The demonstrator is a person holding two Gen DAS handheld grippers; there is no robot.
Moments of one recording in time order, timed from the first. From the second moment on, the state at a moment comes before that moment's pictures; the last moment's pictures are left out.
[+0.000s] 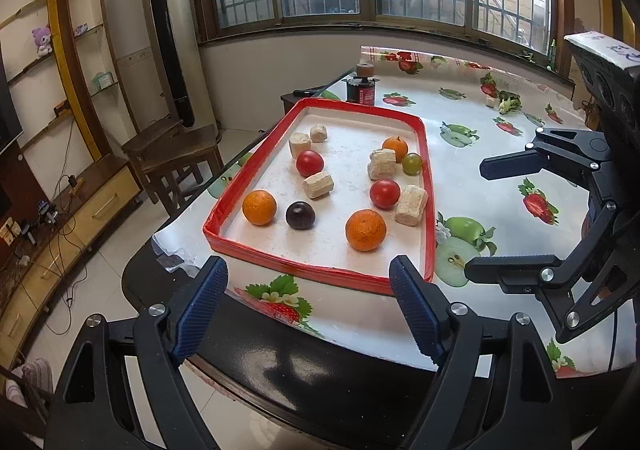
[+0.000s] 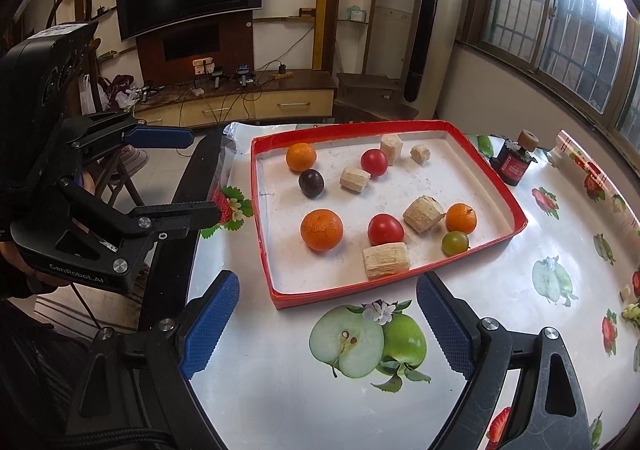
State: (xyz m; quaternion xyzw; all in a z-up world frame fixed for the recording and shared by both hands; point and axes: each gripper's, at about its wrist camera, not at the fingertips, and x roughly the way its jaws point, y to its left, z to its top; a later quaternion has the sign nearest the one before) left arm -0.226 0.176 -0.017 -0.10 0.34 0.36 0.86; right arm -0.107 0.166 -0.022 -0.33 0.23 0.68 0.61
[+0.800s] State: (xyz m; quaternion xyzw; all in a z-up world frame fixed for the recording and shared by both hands) left arm -0.228 0.174 -0.016 -0.08 0.33 0.38 0.86; right arm -0.111 0.168 -0.023 -0.33 0.23 0.68 0.61
